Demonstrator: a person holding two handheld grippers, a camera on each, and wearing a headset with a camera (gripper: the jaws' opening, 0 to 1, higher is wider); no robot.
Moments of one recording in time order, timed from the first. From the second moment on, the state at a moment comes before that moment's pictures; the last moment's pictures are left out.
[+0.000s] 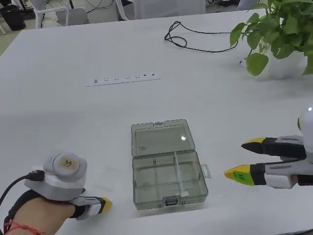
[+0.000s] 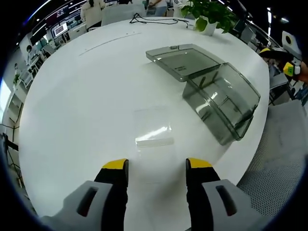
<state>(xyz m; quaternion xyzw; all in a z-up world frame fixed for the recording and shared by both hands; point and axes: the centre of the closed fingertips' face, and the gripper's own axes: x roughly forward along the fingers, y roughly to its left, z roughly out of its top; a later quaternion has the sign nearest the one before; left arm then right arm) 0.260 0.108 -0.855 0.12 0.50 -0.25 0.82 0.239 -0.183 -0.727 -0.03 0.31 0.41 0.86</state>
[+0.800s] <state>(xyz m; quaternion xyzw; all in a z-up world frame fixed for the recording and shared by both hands) 0.266 0.107 -0.855 0.14 0.53 -0.22 0.81 0.221 -0.181 -0.740 -0.10 0.28 0.46 0.83</state>
